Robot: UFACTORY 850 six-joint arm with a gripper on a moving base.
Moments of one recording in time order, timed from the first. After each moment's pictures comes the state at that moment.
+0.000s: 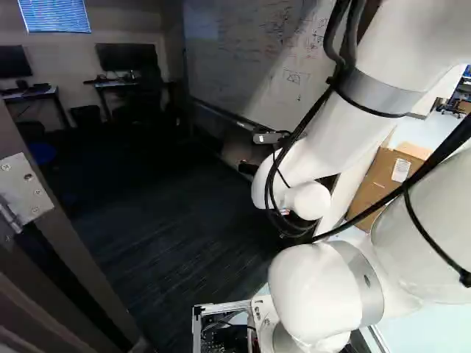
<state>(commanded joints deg) 0.0 16.0 -5.0 0.0 50.0 0.0</state>
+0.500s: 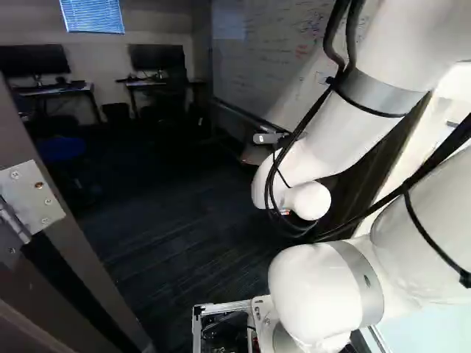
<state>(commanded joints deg) 0.0 16.0 -5.0 0.0 50.0 0.0</state>
